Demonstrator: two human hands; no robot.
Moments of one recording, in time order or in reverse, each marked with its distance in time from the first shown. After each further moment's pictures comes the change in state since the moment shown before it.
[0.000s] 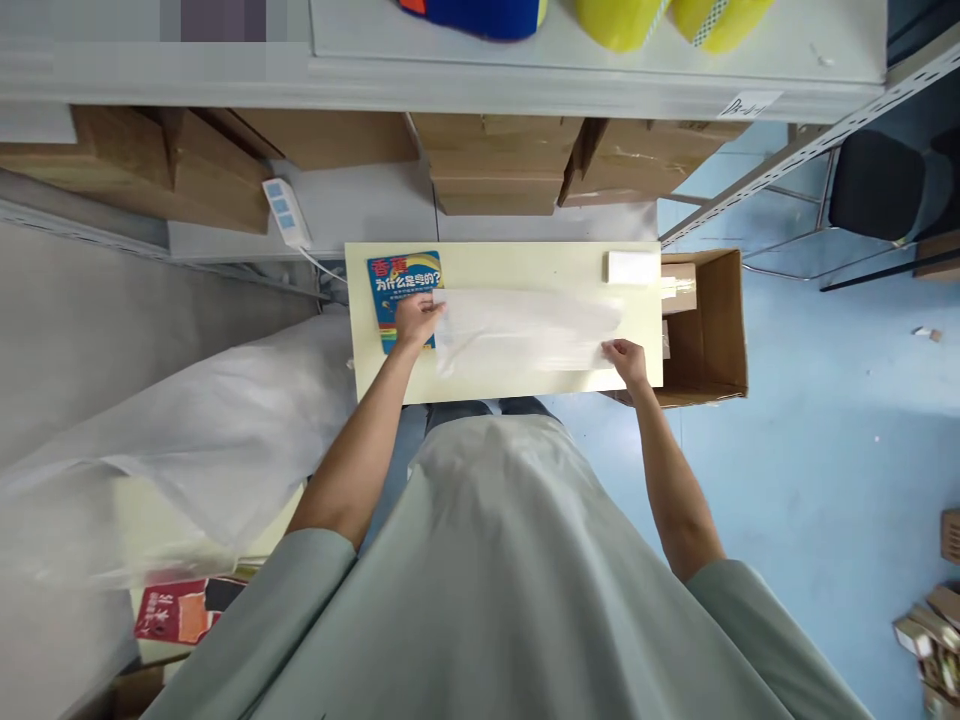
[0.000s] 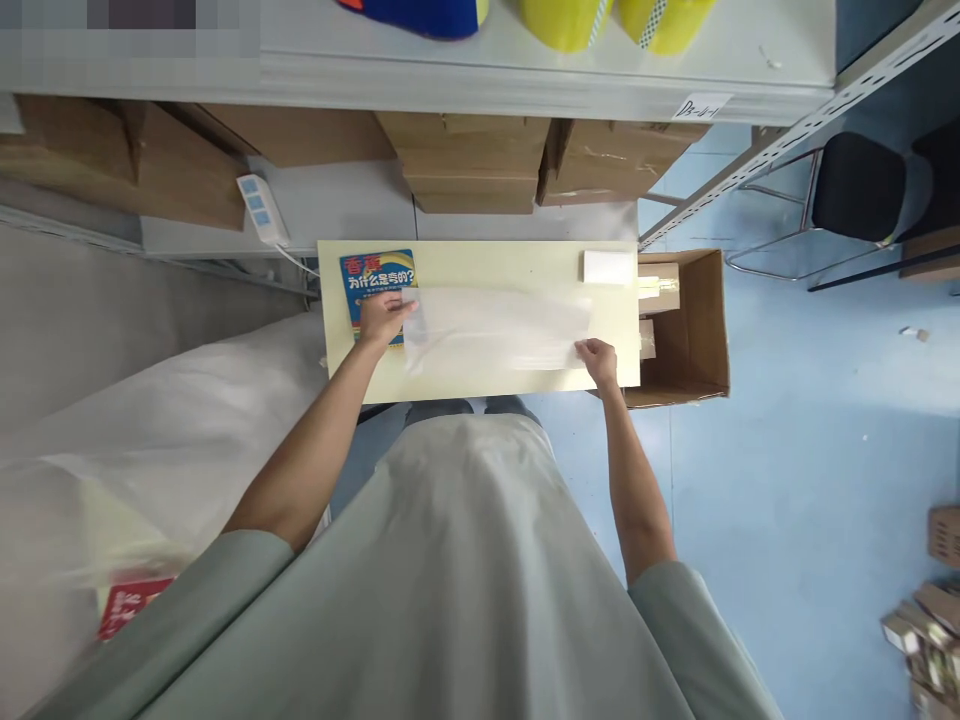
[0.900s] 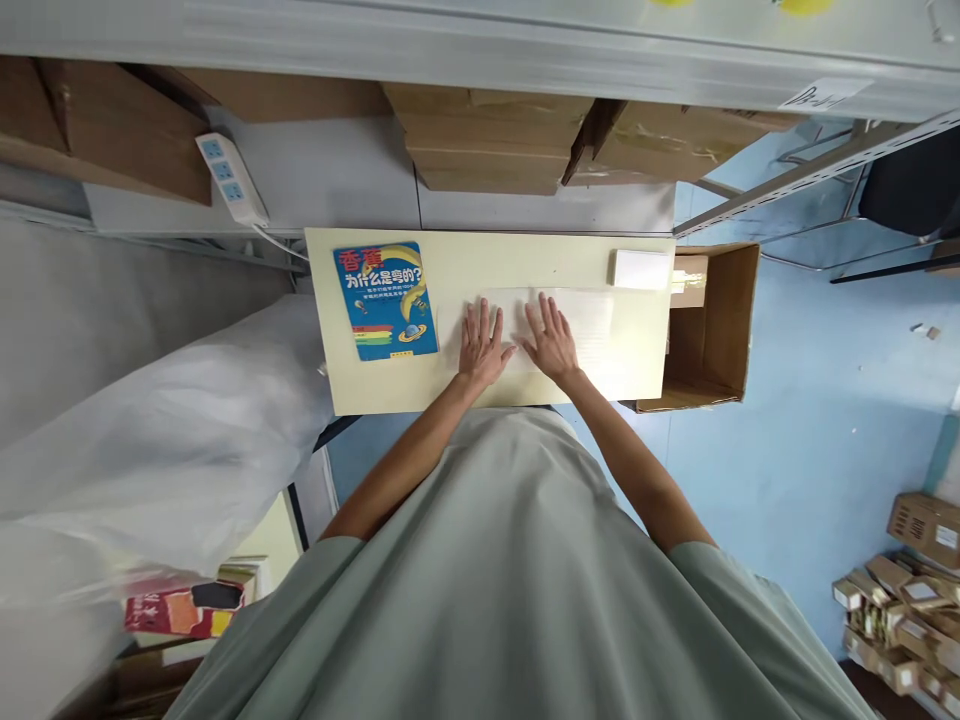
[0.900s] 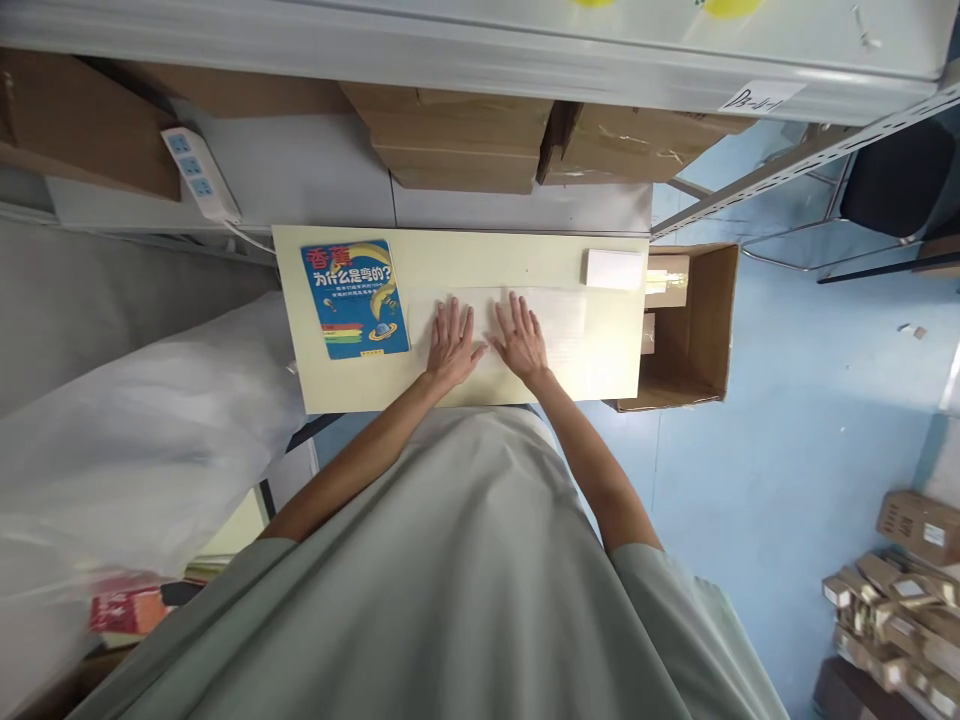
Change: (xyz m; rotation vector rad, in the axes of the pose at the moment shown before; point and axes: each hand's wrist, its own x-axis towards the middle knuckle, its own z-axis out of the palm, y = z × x) left_hand -0.054 -0.031 0.139 0.665 -0.285 0.402; right_hand 0.029 -0.061 0.134 -0.733 -0.246 -0.684
